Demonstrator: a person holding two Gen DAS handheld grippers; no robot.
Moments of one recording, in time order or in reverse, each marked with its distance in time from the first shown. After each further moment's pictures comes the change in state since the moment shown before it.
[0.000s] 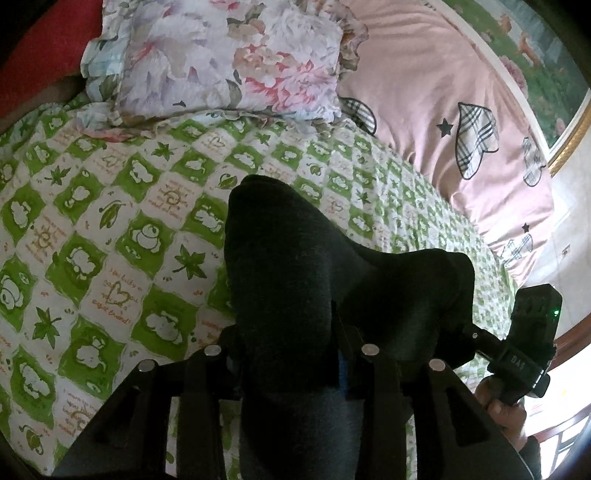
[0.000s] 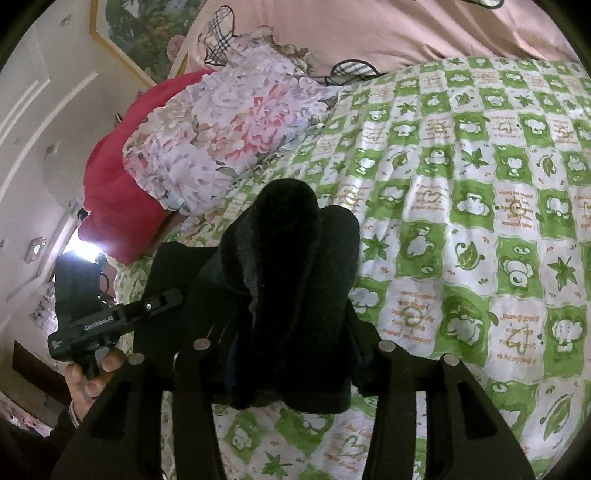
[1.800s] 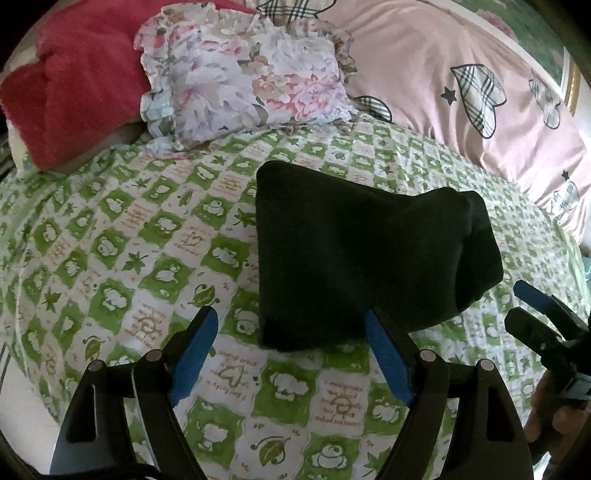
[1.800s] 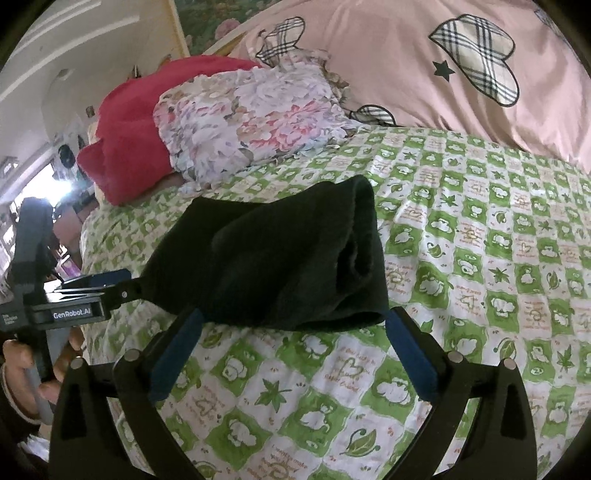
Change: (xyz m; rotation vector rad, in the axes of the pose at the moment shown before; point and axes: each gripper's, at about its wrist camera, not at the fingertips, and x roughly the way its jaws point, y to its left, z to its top) left arm -0.055 -0.036 -0.085 0.167 -0.118 0.318; right arm -0.046 0.066 -0.068 -0.309 -0.094 -0.218
